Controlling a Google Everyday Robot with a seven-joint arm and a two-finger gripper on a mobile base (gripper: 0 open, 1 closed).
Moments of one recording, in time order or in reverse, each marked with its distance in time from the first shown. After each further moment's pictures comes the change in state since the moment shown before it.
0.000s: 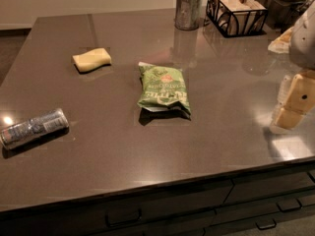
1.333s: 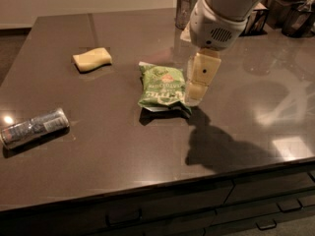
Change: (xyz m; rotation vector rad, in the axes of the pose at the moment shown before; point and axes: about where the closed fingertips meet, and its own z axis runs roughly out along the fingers) arm -0.152 -0.032 0.058 -0.097 -0.147 -0.216
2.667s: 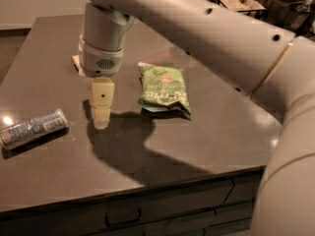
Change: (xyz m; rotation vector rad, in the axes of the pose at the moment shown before) arm -0.188 0.032 0.133 -0.280 -0.119 -0.361
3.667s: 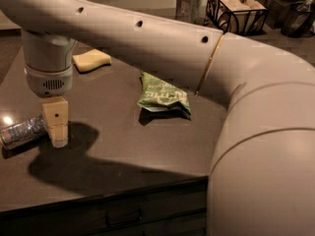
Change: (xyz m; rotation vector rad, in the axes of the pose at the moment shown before) arm -0.083 -0.009 0.062 -0.015 0.055 -0.100
